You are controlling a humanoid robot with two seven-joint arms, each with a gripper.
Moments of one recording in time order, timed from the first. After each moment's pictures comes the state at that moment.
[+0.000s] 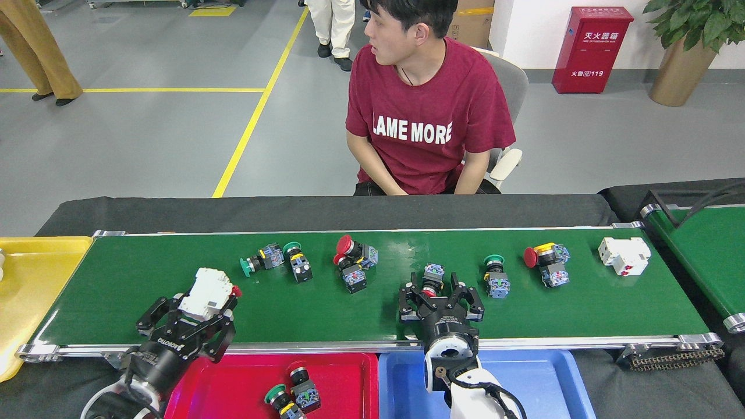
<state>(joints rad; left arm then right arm) -0.04 0.18 0.22 -1.43 -1.45 -0.59 -0.01 -0.38 0.15 0.47 -1.09 1.29 0.39 0.07</state>
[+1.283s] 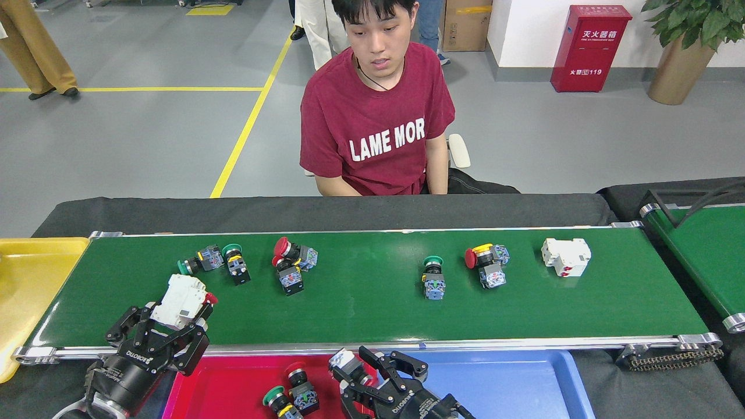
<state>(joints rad) -0.03 0.19 0.27 -1.47 -1.44 -0.62 -0.01 0.00 0.09 0.47 -1.65 1.28 -0.26 0.32</state>
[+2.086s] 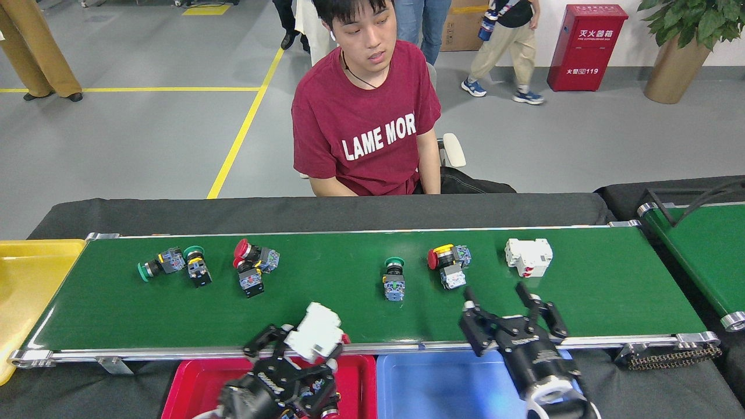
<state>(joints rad) 0.04 -0.06 -0.21 -1.61 -1.70 -0.58 -0.03 0.09 0.01 0.00 -1.68 1.28 -0.04 0.07</state>
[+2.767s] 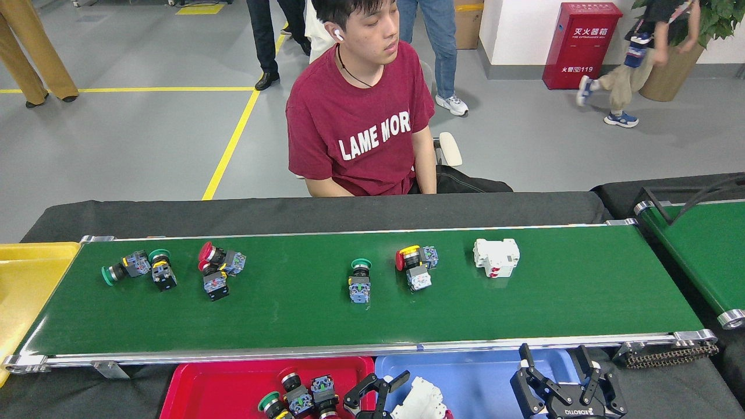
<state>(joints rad) 0.11 -0.09 -0.39 -1.67 -1.72 -0.45 -0.06 0.25 0.00 -0.01 -1.71 1.29 -0.03 -0.07</state>
